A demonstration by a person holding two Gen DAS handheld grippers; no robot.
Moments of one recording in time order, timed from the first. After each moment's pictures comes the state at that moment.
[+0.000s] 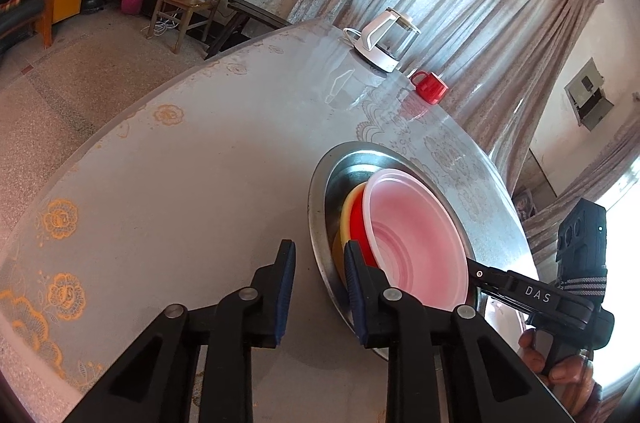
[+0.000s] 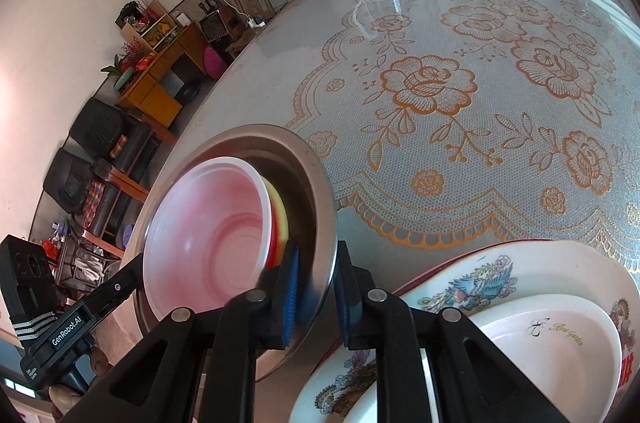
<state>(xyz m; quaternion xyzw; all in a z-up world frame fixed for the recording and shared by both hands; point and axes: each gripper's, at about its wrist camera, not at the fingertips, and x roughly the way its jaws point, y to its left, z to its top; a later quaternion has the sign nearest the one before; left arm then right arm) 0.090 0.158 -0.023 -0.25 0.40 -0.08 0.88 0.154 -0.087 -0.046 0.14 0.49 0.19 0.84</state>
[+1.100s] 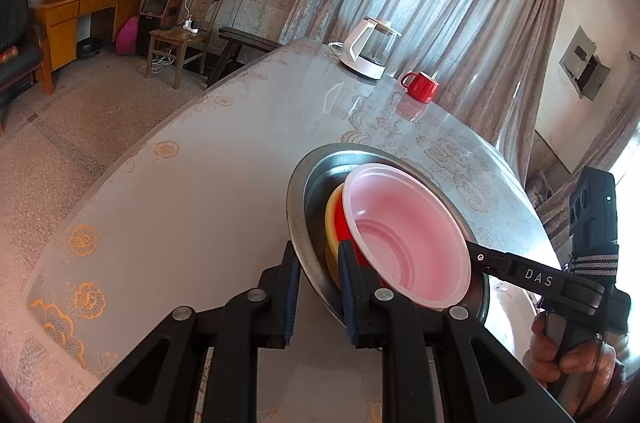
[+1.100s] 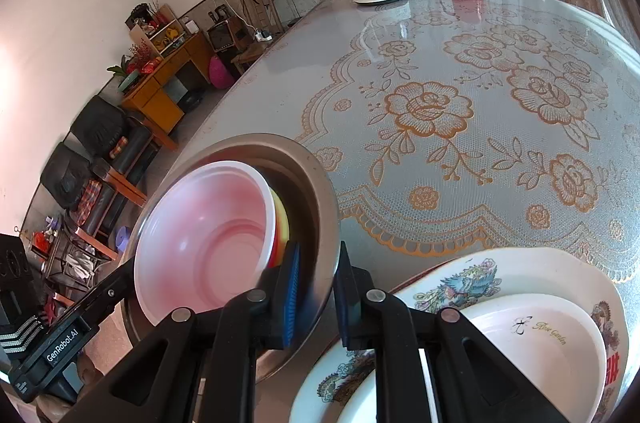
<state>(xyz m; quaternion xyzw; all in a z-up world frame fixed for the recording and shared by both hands) 0.068 0.141 -0.001 -0.18 0.37 -0.06 0.91 0.139 -0.087 -0.031 0.11 0.46 0.19 0.86</state>
